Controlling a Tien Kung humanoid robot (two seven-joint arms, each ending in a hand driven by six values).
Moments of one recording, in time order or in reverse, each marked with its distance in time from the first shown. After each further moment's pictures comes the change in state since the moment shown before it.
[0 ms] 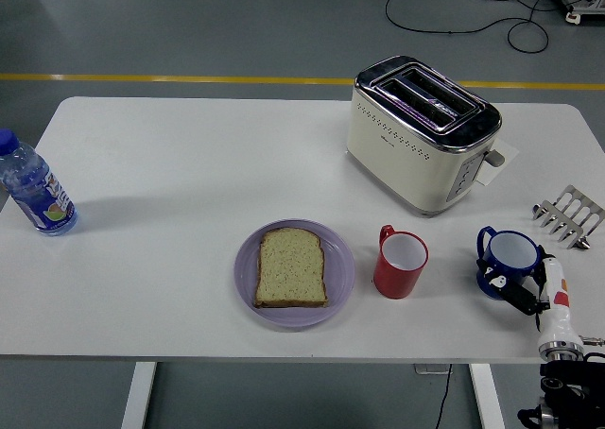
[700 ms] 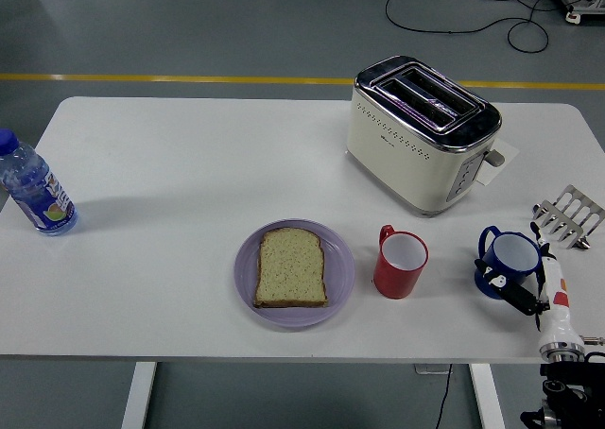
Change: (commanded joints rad) left arm -0.001 0.001 0.007 0.000 -0.002 0.000 0.001; right arm -0.035 0.003 0.062 0.054 -0.072 0.021 0.000
